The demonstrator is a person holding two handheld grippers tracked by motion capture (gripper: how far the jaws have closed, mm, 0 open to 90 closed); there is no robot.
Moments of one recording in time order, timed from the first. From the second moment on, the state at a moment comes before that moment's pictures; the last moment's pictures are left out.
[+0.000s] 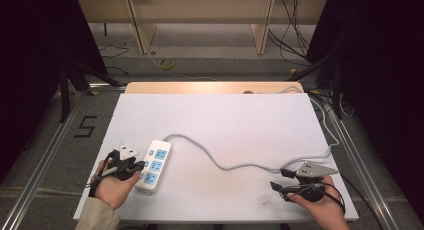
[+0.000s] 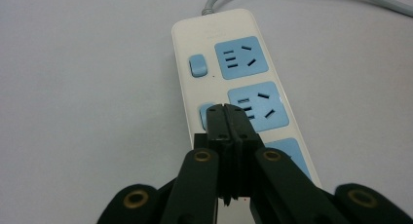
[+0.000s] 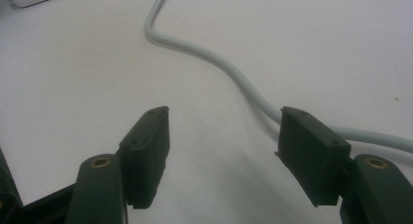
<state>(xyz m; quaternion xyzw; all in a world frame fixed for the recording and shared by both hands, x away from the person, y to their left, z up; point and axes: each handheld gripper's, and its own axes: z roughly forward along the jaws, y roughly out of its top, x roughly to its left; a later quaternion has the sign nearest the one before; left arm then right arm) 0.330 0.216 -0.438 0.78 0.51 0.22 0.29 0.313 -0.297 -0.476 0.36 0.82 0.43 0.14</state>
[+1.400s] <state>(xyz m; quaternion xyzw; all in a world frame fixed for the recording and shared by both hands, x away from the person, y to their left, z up) 0.340 0.205 -0.429 0.81 0.50 0.19 0.23 0.313 -0.297 -0.476 0.36 0.82 0.43 0.14</state>
